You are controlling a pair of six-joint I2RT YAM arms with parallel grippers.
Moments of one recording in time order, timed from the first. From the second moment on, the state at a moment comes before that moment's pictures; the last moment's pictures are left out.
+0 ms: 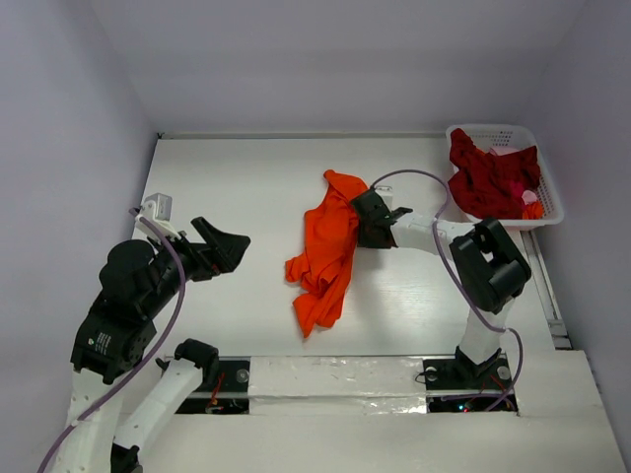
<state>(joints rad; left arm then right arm) -0.36 0.56 1.11 -0.85 0.09 -0.65 0.61 1.83 1.15 -0.35 0.39 0.59</state>
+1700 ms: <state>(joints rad) -0.36 0.42 0.79 -0.82 0.12 -0.66 0.61 1.62 2.02 -0.76 0.35 0.41</state>
